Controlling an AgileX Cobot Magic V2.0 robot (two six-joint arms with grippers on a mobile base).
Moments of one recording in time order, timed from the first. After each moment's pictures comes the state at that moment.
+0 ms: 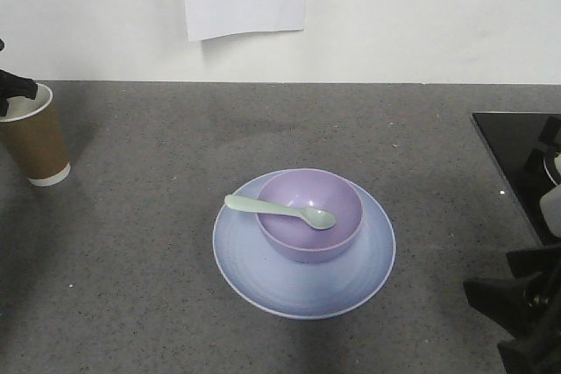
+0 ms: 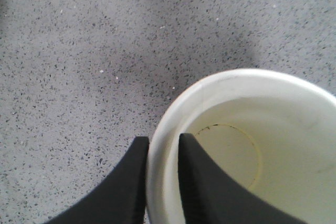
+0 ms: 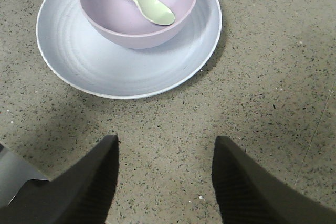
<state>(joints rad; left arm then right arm) 0.16 1.89 -1.71 0.01 0.93 0.13 0.38 0.76 -0.76 0.15 0.88 -0.18</state>
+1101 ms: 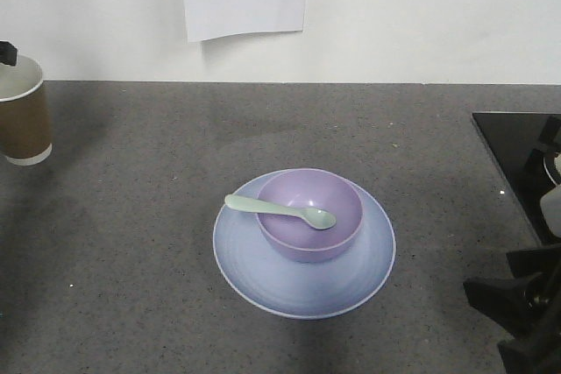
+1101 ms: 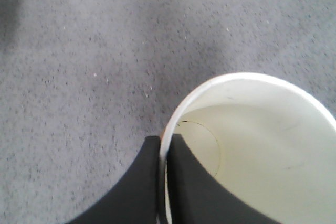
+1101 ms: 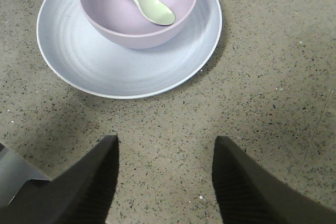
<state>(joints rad) 0.16 1.72 -1.71 -0.07 1.02 0.13 0.38 0.76 -0.76 0.15 0.88 -0.18</state>
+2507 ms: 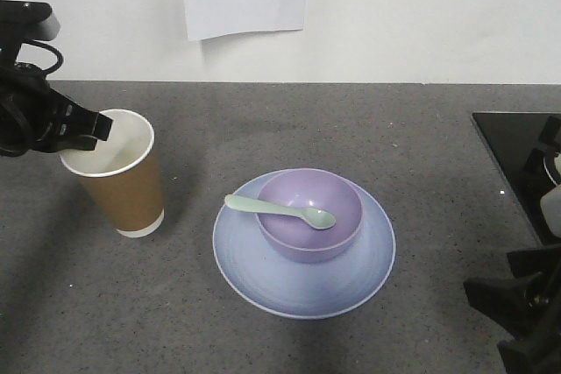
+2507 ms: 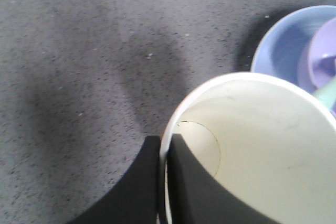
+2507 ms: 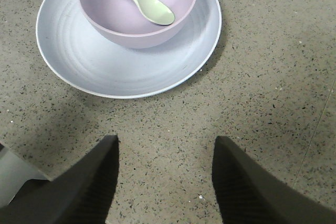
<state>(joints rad) -0.17 1.41 -1.32 -0.25 0.98 0.19 0.38 0.76 -0.76 0.15 0.88 -0.18</state>
